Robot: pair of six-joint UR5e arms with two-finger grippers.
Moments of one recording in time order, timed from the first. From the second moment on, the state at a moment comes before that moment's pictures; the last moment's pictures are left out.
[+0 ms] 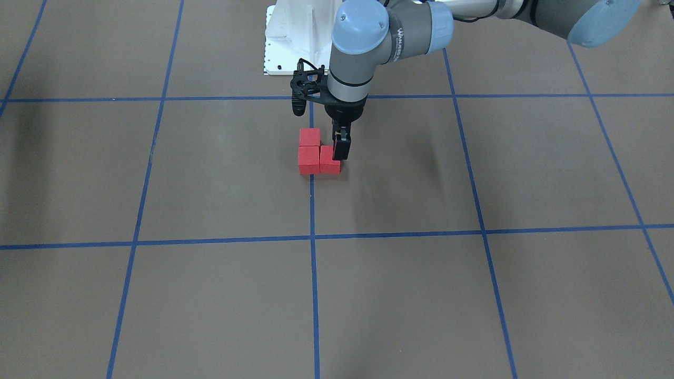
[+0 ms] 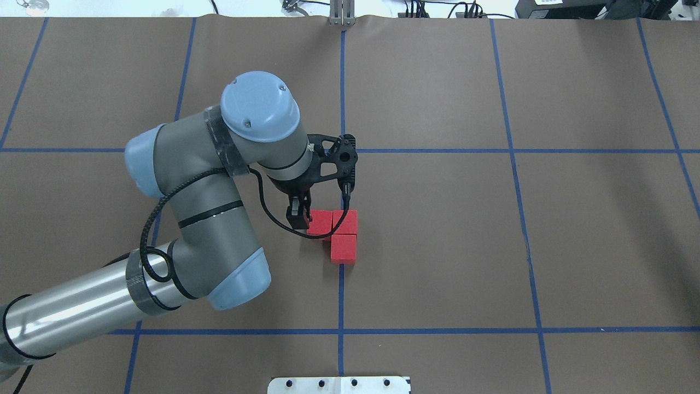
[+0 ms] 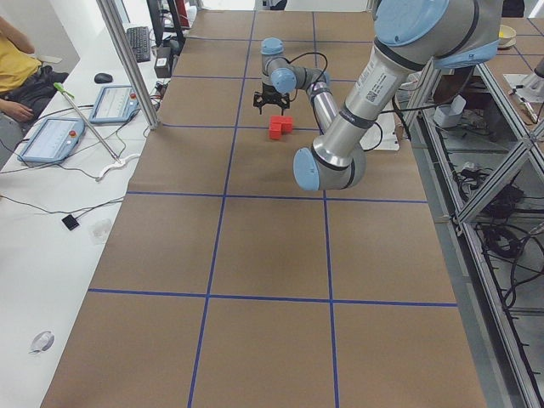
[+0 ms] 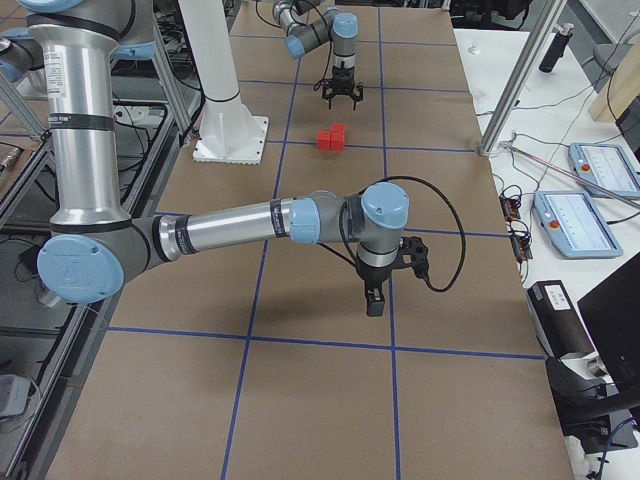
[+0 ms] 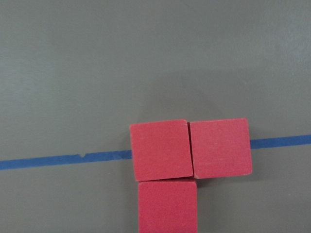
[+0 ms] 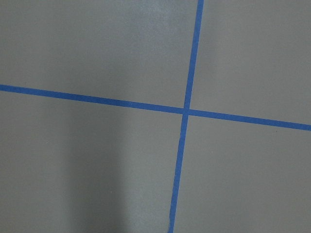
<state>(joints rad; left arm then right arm) -0.58 -2.35 -1.70 -1.48 -1.95 0.37 1.52 -1.55 1.77 -1.72 2.29 -0.04</state>
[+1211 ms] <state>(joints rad) -1.19 -1.80 -1.85 -1.41 -2.26 -0.23 1.53 -1.57 1.77 -1.72 2.28 -0.05</state>
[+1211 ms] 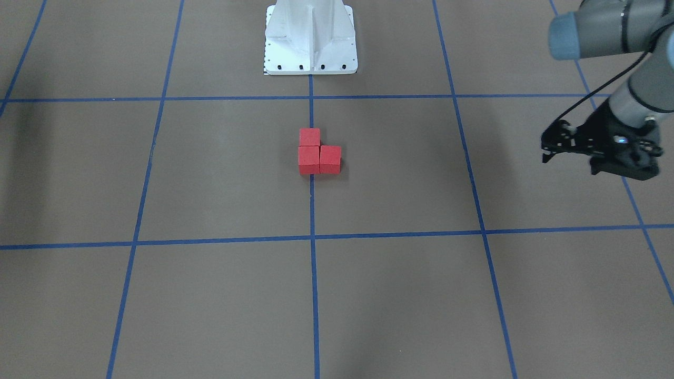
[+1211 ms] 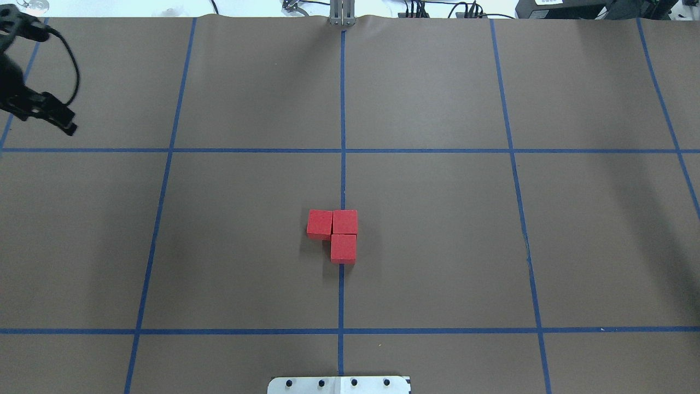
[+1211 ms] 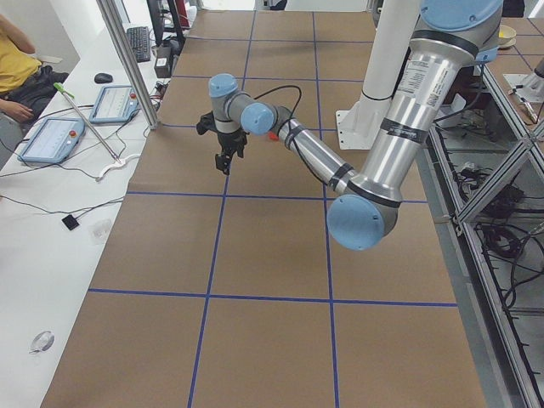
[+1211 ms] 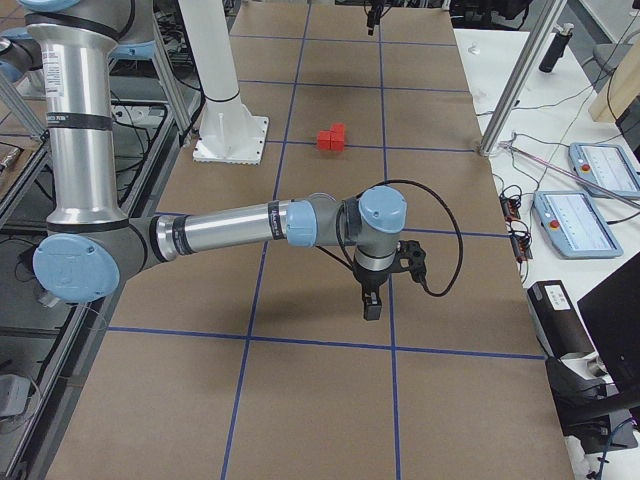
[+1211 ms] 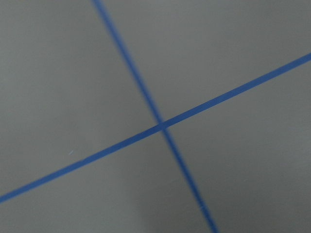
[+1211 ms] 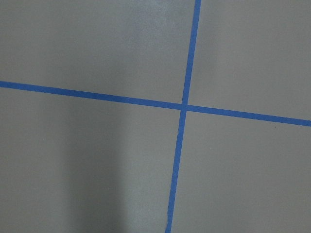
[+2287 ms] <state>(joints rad) -1.60 -1.37 -1.84 -1.54 -2.28 0.15 1.55 -1.63 1.77 -1.71 2.28 -0.05</state>
